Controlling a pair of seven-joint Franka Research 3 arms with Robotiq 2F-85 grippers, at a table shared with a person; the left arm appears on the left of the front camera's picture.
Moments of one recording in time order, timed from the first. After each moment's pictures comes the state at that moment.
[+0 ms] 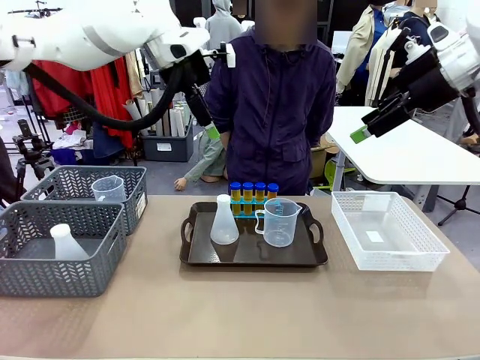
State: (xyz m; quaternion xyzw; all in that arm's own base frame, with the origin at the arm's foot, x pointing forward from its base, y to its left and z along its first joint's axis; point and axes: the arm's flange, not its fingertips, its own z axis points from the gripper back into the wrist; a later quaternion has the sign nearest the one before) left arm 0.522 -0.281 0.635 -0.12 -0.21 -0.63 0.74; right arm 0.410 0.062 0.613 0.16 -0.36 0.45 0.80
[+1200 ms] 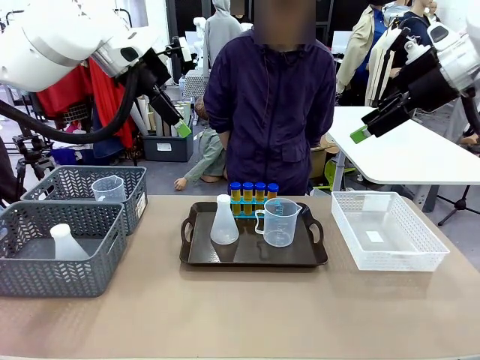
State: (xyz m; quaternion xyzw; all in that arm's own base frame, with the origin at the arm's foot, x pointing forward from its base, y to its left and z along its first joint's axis) left arm 0.507 -0.209 0.630 -0.16 -0.26 -0.58 0.75; right arm 0.410 0.062 0.613 0.16 -0.36 0.45 0.80
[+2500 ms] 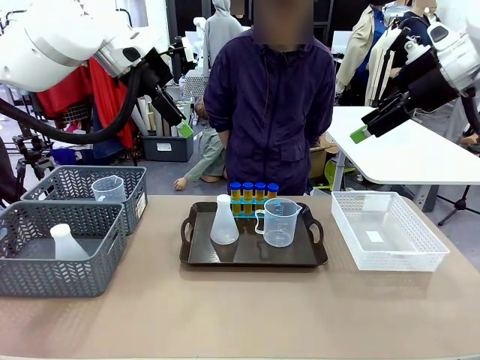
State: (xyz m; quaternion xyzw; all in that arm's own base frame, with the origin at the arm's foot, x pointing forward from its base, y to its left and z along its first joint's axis) left arm 0.506 -0.213 0.630 -0.16 -0.26 -0.59 0.75; right arm 0.410 0.062 0.613 0.16 -0.36 0.45 0.80
